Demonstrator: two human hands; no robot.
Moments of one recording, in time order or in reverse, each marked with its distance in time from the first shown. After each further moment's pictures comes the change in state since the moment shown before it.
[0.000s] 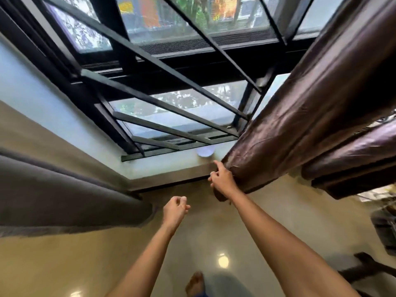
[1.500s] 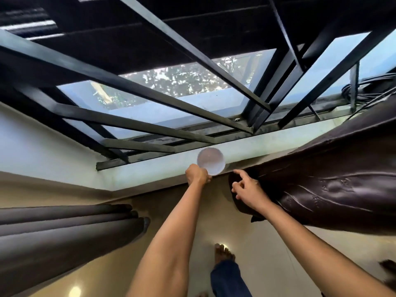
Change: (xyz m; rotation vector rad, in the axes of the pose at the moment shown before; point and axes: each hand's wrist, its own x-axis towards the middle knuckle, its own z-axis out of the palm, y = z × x) left_hand 0.198 0.072 0.108 -0.063 -0.003 -0.176; right_hand 0.080 0.084 -0.012 -0.136 -0.045 0.014
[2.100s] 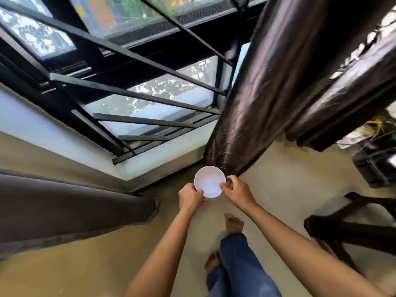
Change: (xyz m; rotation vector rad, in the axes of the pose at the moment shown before) left_hand -0.232 -0.081 -0.099 0.218 -0.181 0.183; right_hand -0.202 -0.023 0.020 0.050 0.182 0.149
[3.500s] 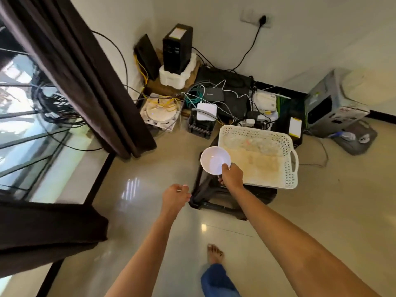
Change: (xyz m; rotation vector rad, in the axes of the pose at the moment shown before) left_hand -0.247 0.144 0.470 0.481 -0.589 0.327; right_hand -0.159 0.410 -0.370 0.752 0.787 0.759
